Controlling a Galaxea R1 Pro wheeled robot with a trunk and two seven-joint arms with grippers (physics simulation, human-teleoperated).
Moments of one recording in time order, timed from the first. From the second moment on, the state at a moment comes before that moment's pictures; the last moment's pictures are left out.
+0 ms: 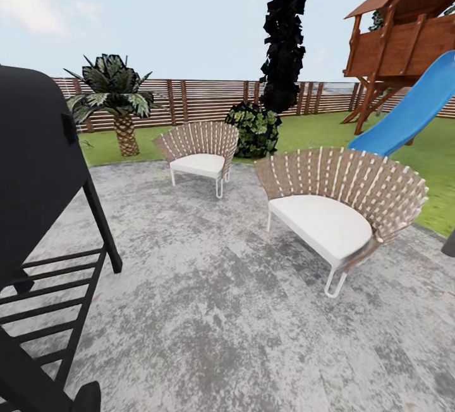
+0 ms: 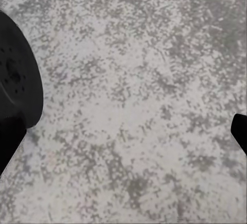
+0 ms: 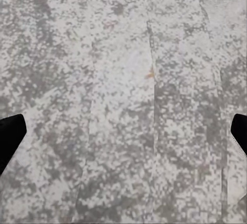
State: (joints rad) left arm -0.16 0.06 0.06 -0.37 0.01 -0.21 0.00; right arm -0.07 -0.04 -0.18 -0.46 0.02 -0.26 0.01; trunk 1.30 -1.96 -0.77
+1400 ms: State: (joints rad) left arm -0.16 0.06 0.06 -0.37 0.01 -0.21 0.00; right arm -0.07 -0.04 -0.17 -0.46 0.02 -0.26 0.01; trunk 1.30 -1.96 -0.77
